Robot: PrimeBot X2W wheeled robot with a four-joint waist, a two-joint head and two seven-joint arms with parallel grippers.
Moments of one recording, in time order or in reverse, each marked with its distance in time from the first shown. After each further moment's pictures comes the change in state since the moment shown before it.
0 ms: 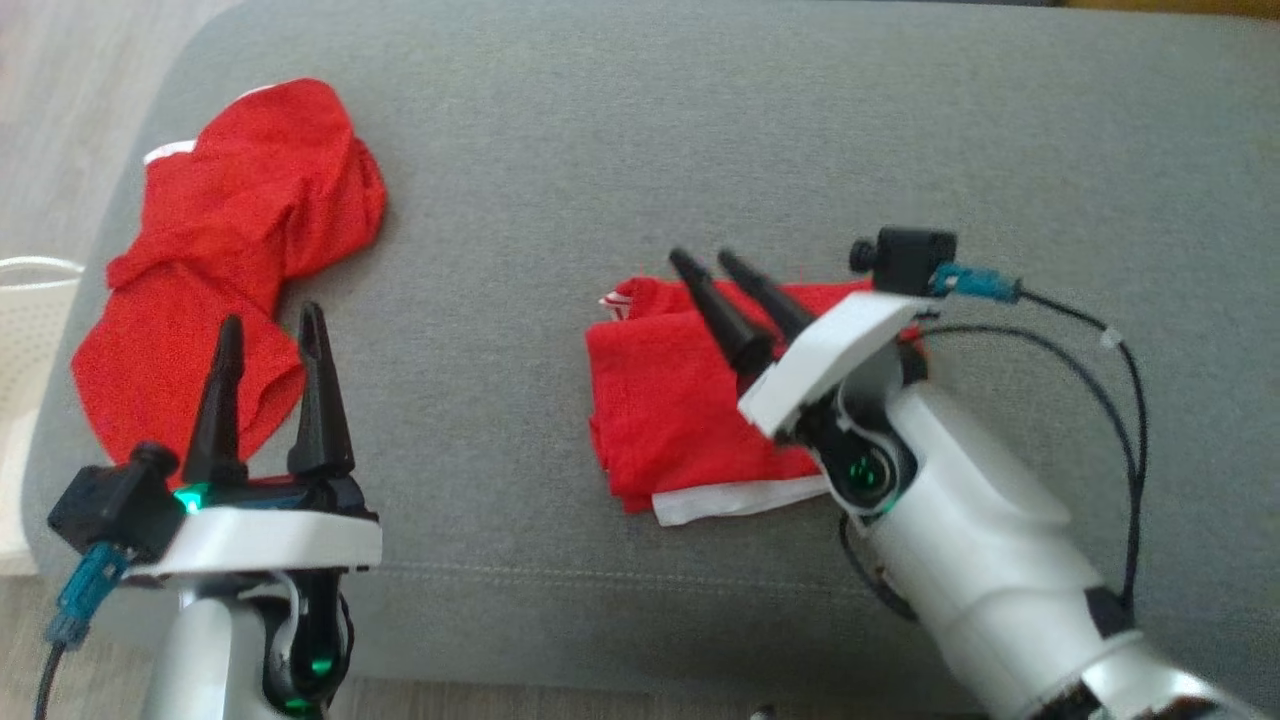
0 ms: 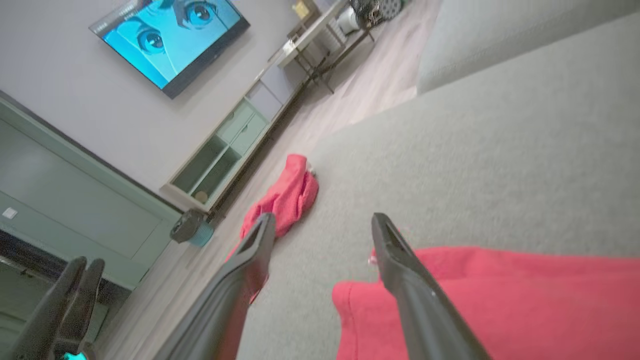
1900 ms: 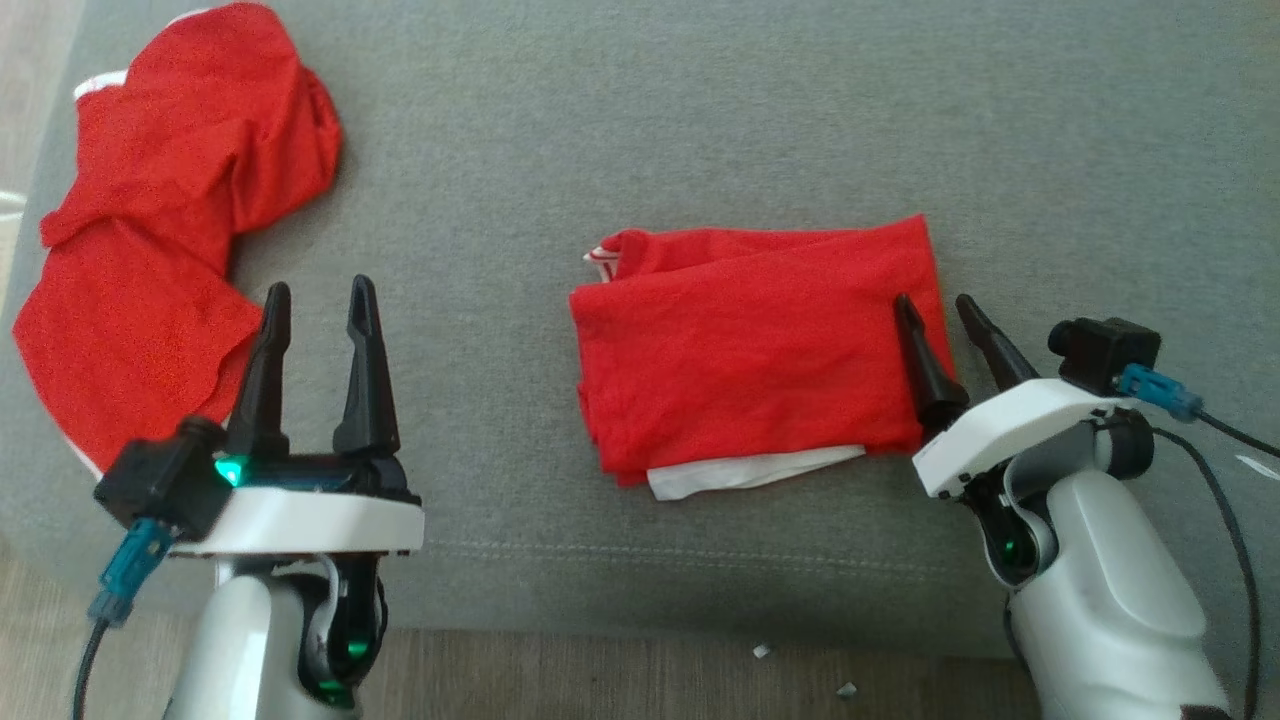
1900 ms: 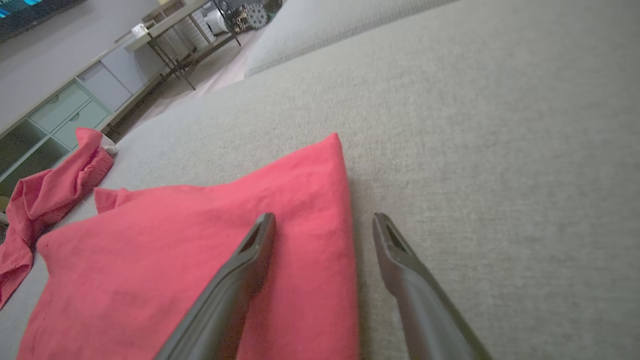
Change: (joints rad) left arm -0.030 0.000 -0.081 -0.026 0.017 0.031 0.000; right arm 0.236 -0.050 -0.463 -0.120 -0.569 0.000 -0.107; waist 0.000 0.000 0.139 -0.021
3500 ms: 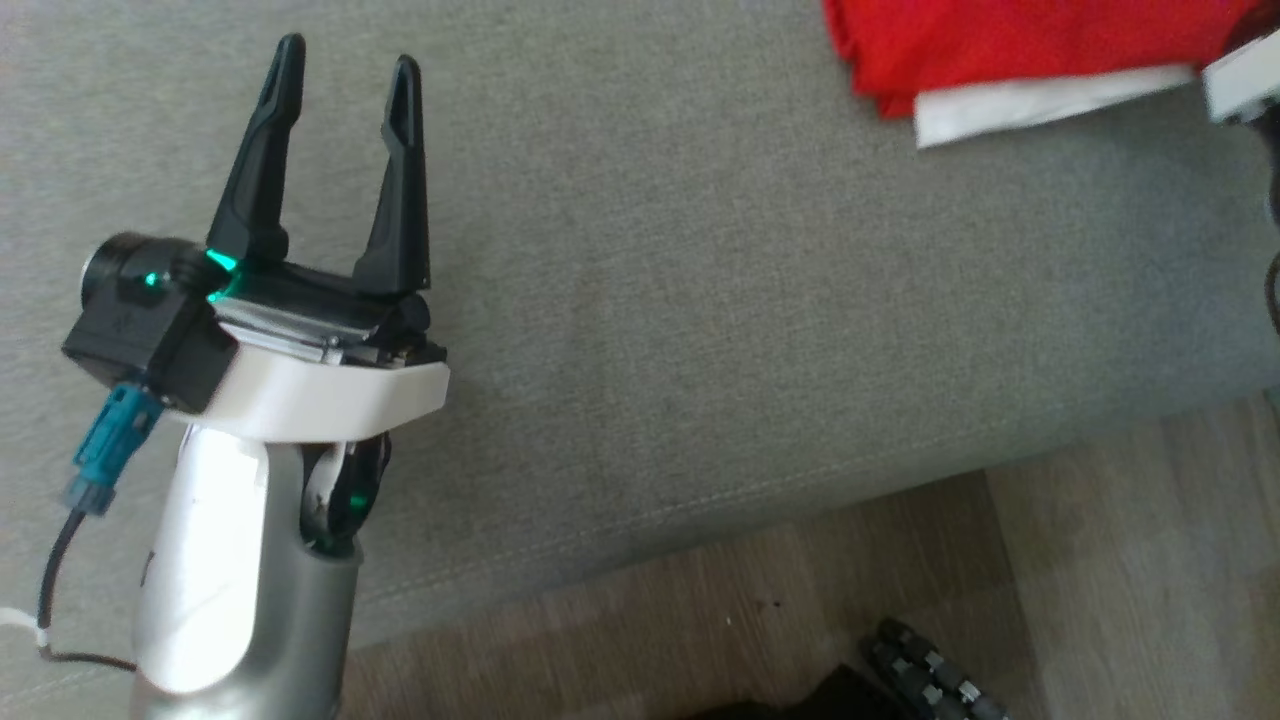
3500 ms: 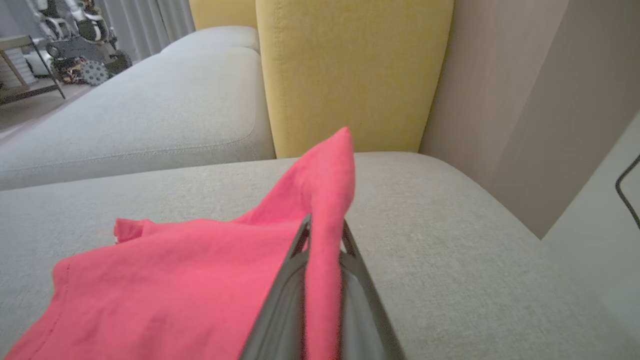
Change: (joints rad) left arm -0.264 -0.001 -0.044 -0.072 0.143 -0.102 0.000; right arm -0.562 -0.291 0.000 0.201 0.032 0.000 -0.094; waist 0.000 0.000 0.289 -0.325
